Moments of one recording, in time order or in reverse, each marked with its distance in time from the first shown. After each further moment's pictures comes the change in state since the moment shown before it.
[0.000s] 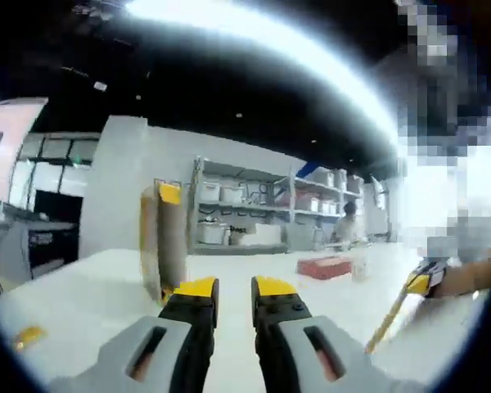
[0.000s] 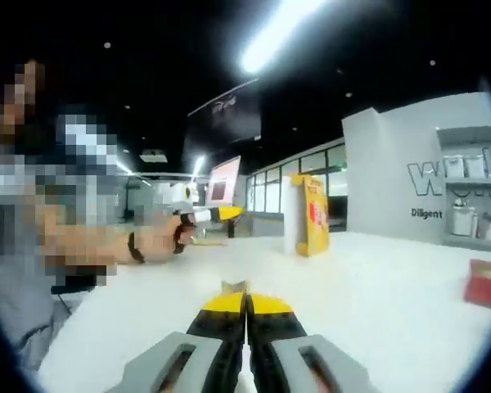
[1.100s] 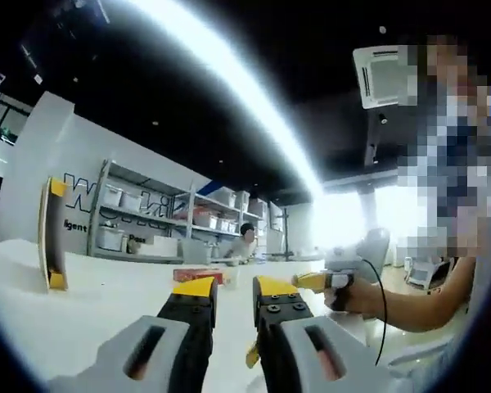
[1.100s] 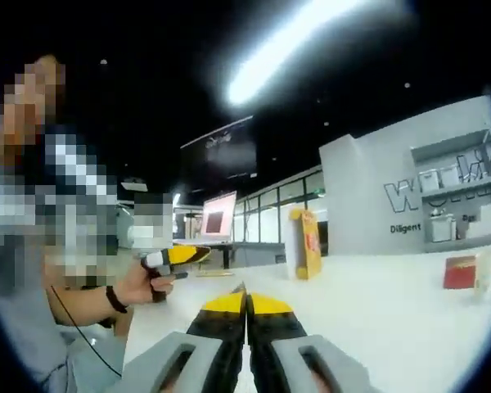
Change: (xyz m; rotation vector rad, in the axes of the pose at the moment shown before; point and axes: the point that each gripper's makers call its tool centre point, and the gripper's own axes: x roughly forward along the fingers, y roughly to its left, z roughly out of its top) left arm -0.053 -0.152 -0.027 0.109 -0.105 -0.383; right arm -0.051 0.039 0.031 0.060 -0.241 -0.091
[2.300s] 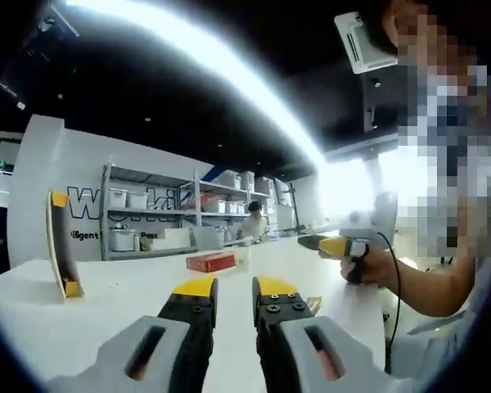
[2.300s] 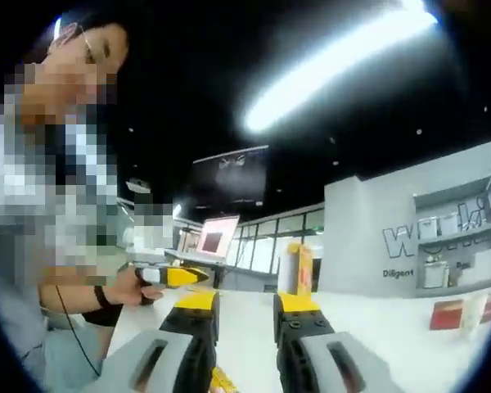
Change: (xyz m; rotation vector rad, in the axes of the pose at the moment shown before) left arm -0.007 -0.005 -0.014 0.137 0.104 0.039; right arm -0.008 0.012 0.018 -0.195 -0.125 -0.019
